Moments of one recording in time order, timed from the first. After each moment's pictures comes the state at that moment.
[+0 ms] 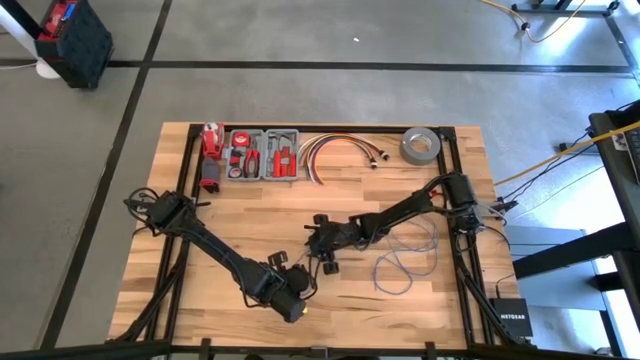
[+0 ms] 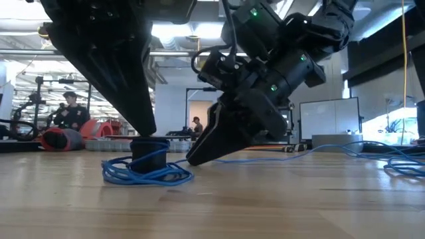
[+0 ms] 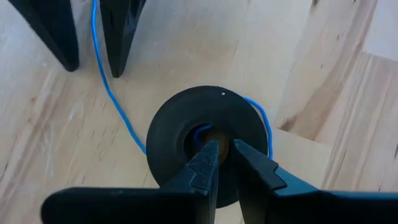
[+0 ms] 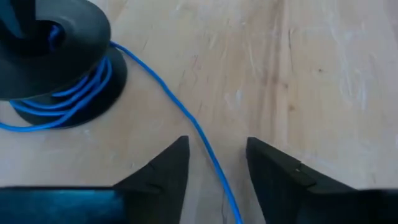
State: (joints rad) left arm -0.58 1.98 1.42 -0.69 -0.41 -0.86; right arm 0.18 2.06 1.06 0.29 0.01 -0.07
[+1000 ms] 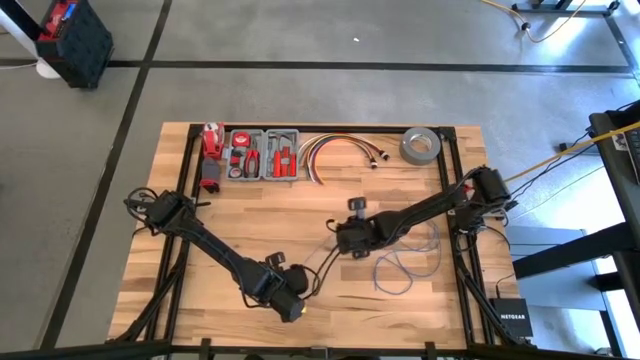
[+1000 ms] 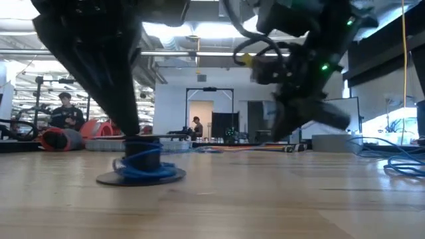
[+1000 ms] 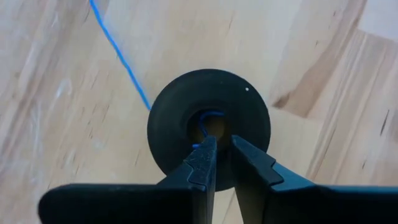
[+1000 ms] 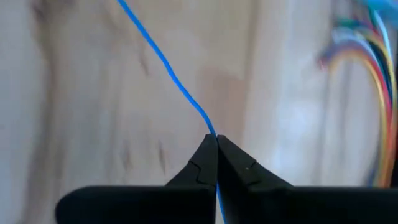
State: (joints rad) left arm -0.59 1.98 1.43 -0.73 -0.33 -0.89; right arm 0.26 1.82 1.05 -0.49 0.52 -0.02
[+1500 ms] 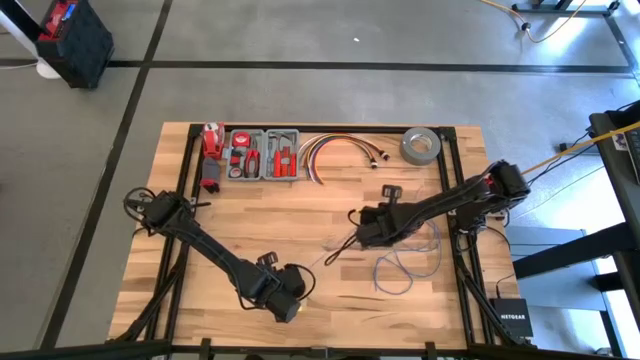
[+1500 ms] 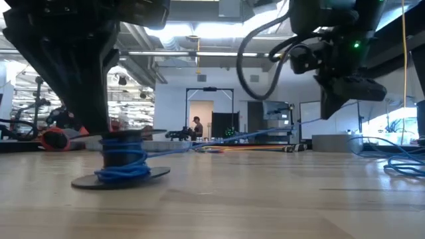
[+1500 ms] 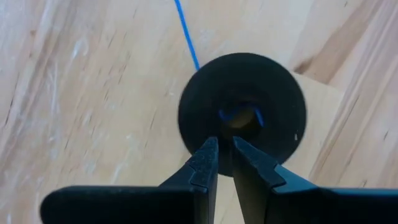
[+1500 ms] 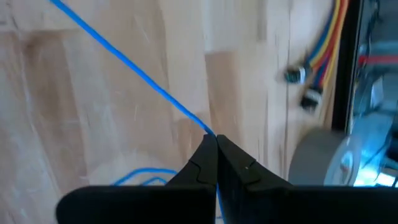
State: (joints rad) left arm -0.61 1.98 1.42 -0.84 -0.28 -0.96; right arm 0.25 1.66 1.05 -1.06 0.57 0.39
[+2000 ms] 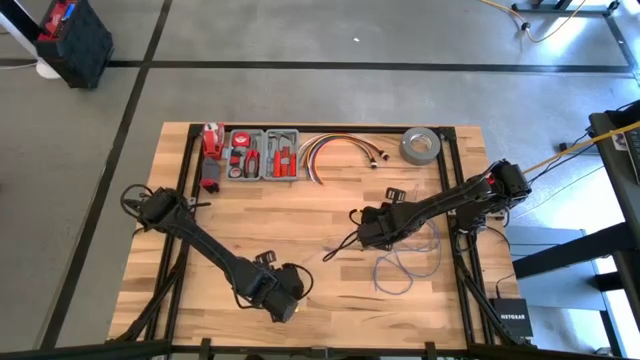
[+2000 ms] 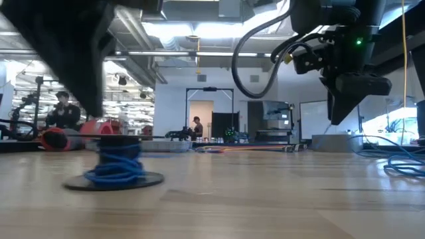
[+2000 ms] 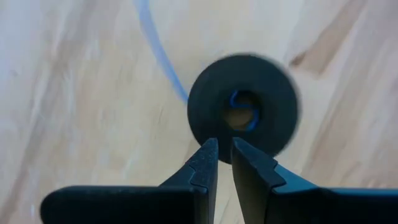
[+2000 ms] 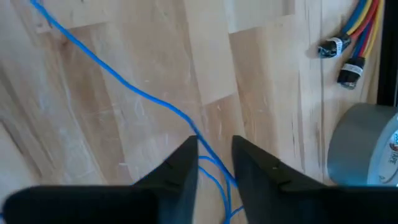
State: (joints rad) left arm -0.61 1.93 1.43 -0.86 -0.30 -0.93; right arm 0.25 1.65 1.05 -1.07 0.46 0.51
